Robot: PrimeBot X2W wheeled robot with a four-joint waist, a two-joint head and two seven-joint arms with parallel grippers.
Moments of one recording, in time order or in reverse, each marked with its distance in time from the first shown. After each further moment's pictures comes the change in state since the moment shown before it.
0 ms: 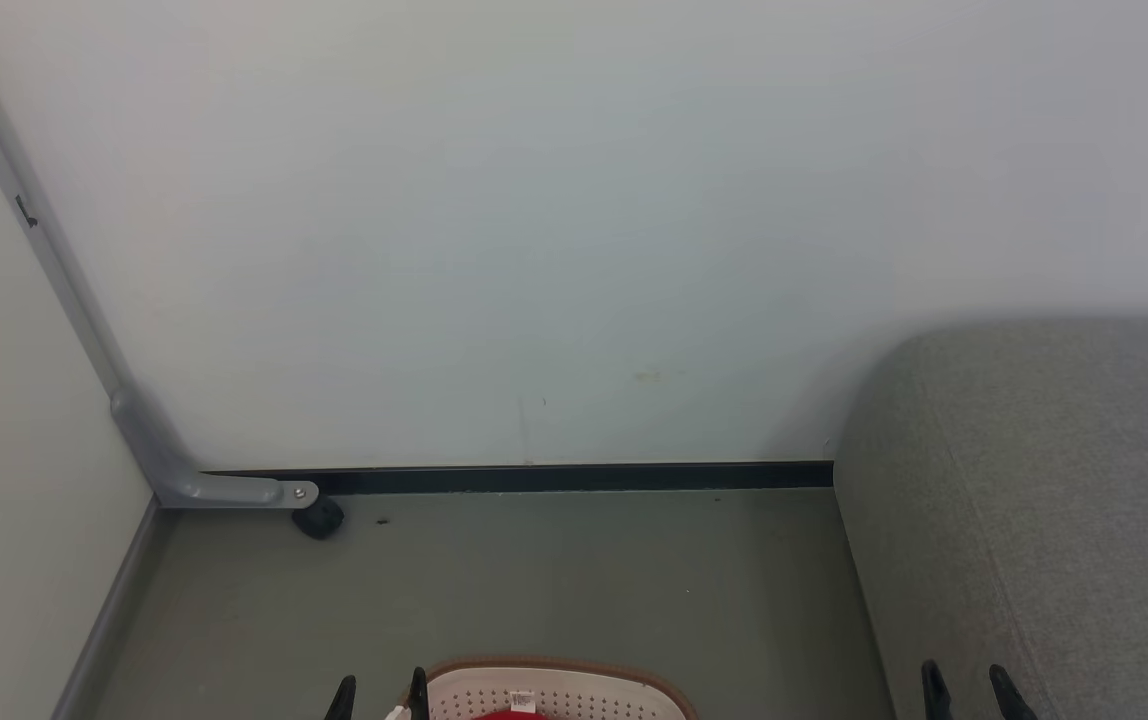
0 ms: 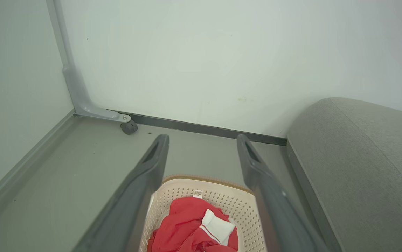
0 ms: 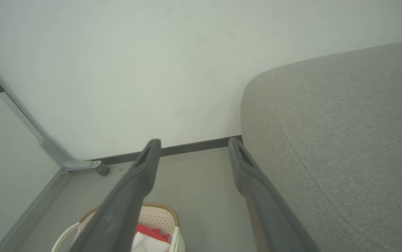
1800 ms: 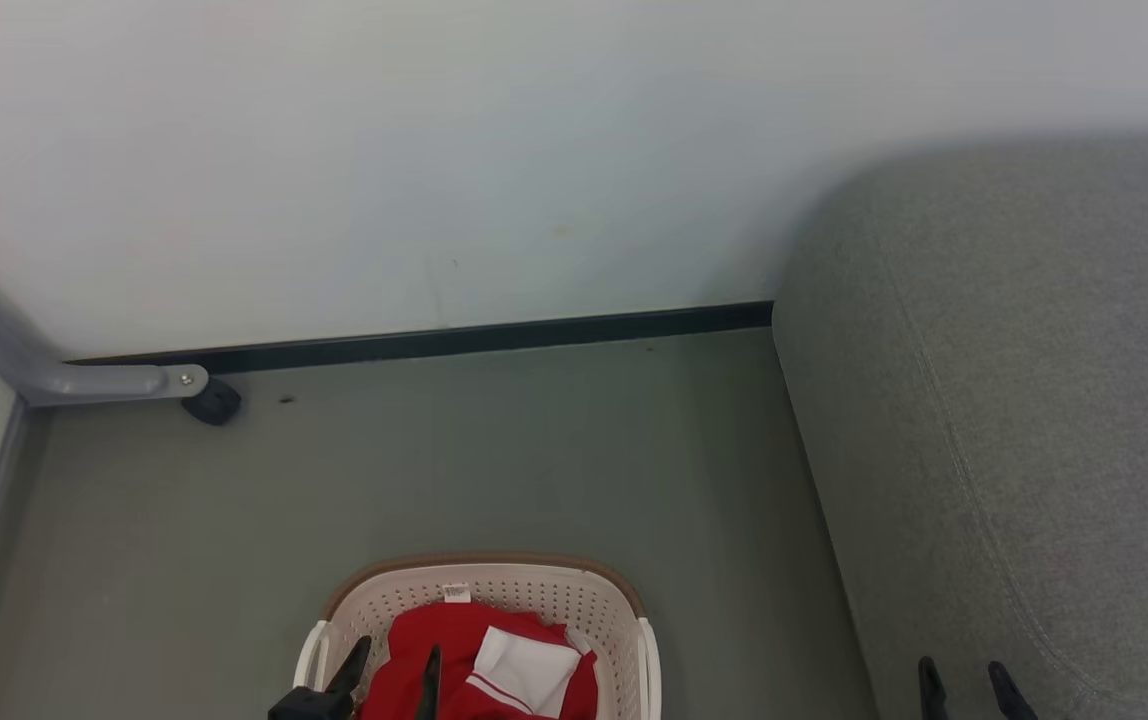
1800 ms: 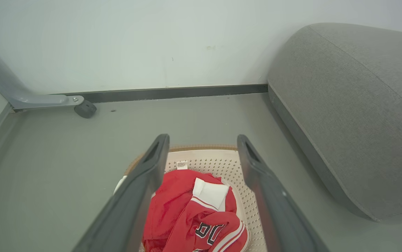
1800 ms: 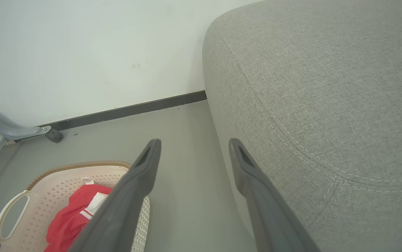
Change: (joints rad) left arm -0.063 0.038 -0.027 0.042 0.122 -0.098 0.000; right arm -0.005 0.012 -0.002 0.007 -0.051 -0.049 0.000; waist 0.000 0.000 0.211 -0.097
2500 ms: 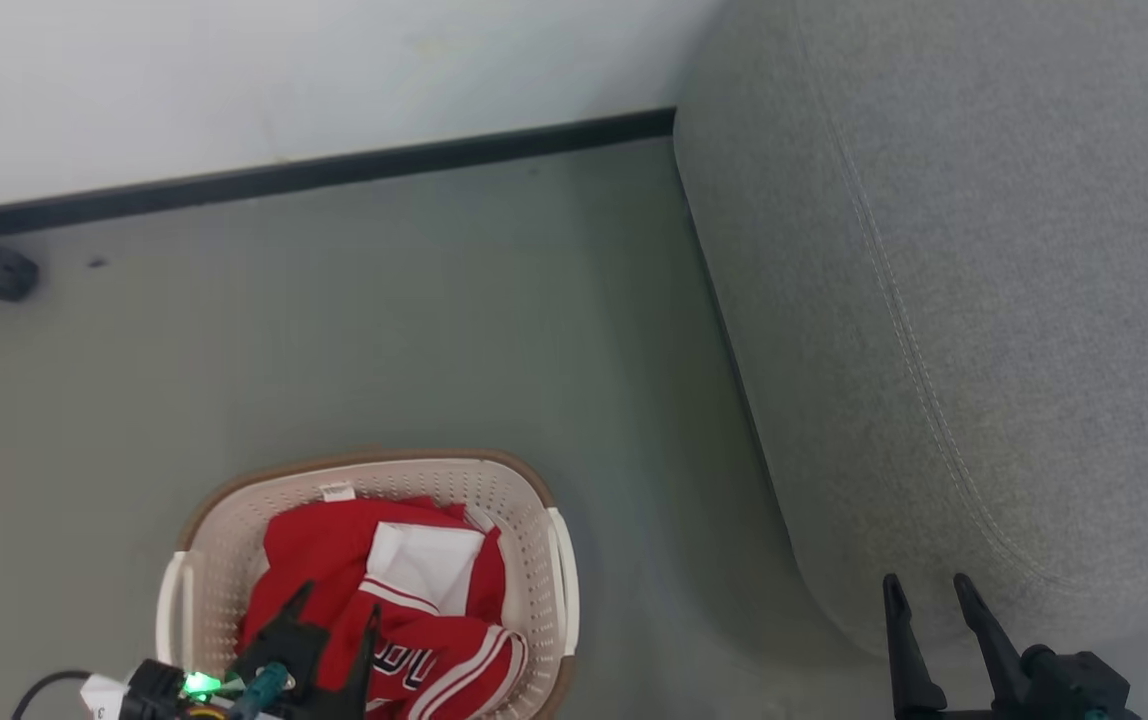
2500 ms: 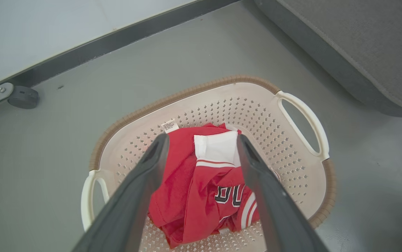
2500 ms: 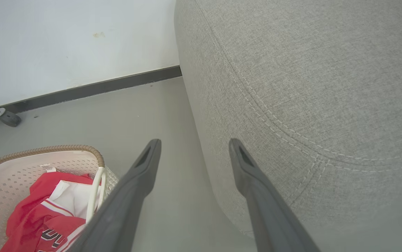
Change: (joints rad) left arm -0.207 0.109 -0.077 0.236 0.153 -0.035 0.000; right arm -0.090 0.010 0.040 -0.055 -0.016 0.000 0.000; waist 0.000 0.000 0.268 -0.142
